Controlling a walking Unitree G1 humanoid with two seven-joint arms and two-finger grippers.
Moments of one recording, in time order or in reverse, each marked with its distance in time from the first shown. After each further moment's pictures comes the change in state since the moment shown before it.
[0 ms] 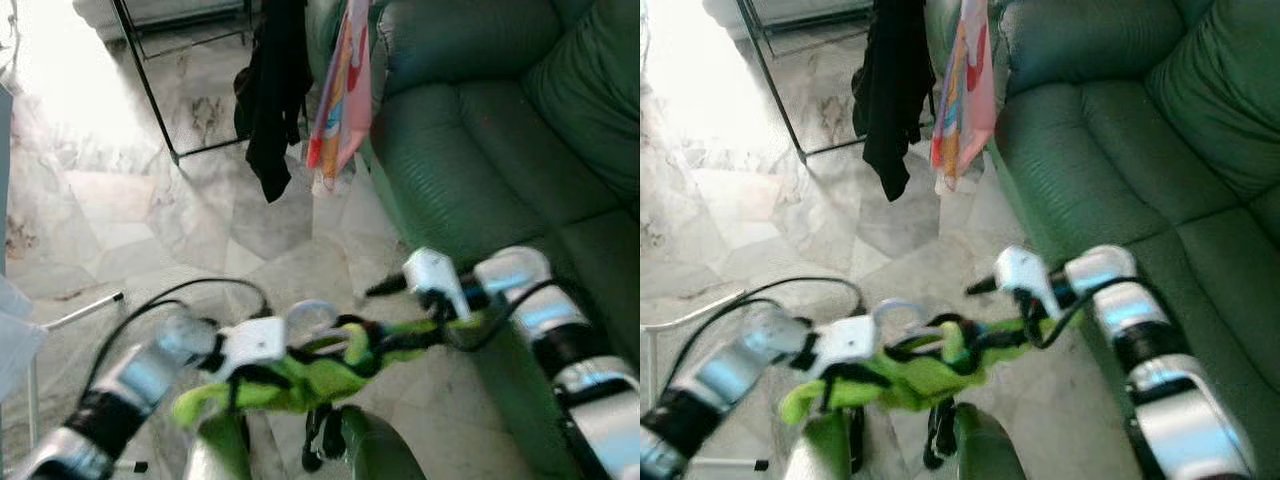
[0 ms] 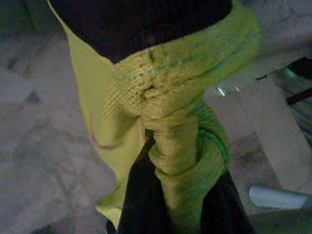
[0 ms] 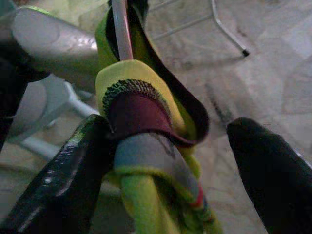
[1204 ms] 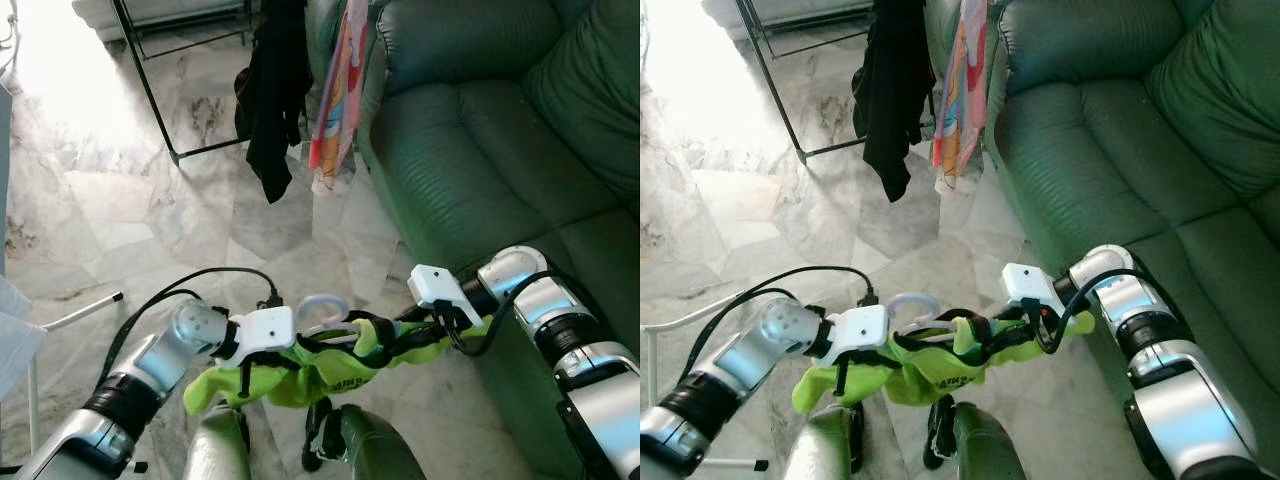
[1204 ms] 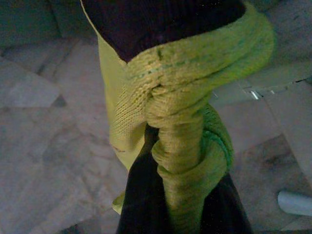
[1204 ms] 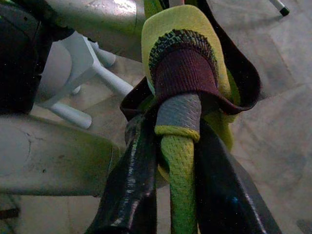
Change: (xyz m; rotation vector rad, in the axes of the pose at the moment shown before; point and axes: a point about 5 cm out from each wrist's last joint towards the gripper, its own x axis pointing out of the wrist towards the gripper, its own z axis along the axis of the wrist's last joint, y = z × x) left arm 0.009 0.018 0.003 0.054 0.001 0.088; right arm -0.011 0.001 -0.014 0.034 0.138 0.102
